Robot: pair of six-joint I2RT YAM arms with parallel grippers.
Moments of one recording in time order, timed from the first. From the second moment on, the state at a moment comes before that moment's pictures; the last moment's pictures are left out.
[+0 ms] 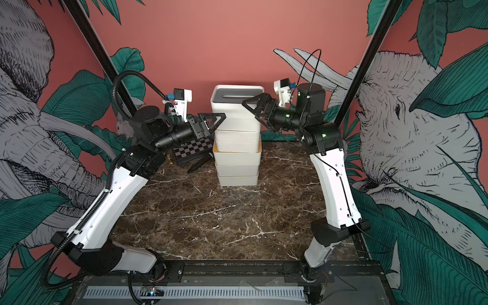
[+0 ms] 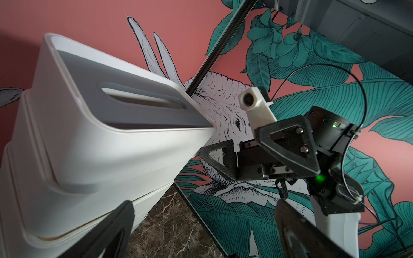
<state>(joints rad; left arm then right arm) -0.55 1.42 1.77 -0.26 0.49 -0.67 0.35 1.69 2.36 -0.83 -0.65 0.82</state>
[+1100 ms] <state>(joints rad) -0.50 1.22 1.78 -0.47 0.41 -0.50 0.30 1.50 2.24 -0.91 -0.61 0.71</state>
